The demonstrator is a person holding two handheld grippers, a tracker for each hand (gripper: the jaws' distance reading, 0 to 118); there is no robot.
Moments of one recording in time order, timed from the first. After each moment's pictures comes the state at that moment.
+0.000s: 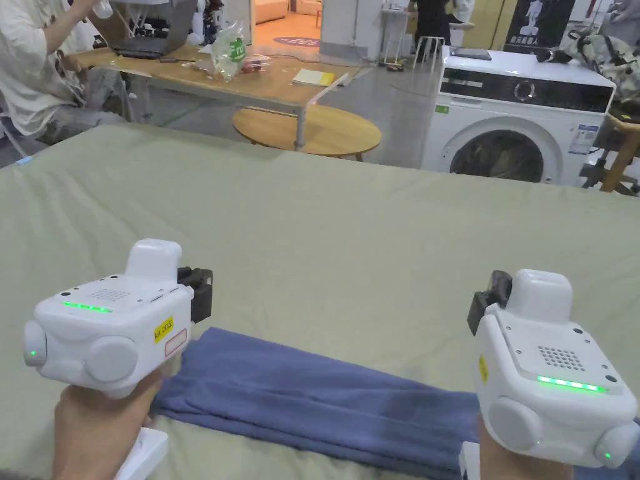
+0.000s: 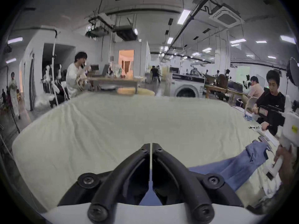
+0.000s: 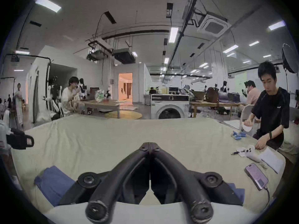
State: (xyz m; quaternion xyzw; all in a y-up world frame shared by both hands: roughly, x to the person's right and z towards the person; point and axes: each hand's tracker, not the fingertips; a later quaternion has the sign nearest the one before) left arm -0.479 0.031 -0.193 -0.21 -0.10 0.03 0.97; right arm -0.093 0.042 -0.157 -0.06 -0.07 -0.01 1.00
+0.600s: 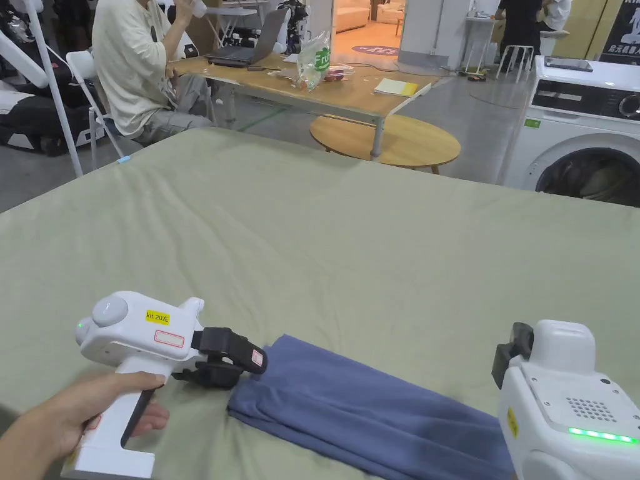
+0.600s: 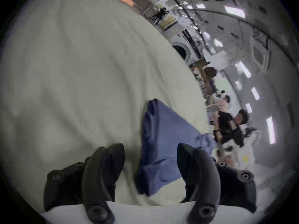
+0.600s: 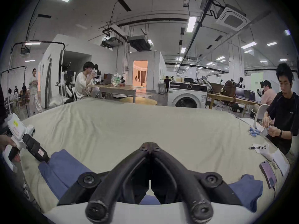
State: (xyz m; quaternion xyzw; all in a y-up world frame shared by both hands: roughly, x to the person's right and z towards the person) left arm -0.595 -0.080 -0.261 -0.49 -0.27 0.34 0.75; right arm -0.134 0.010 -0.178 -0.13 0.00 0.02 0.99
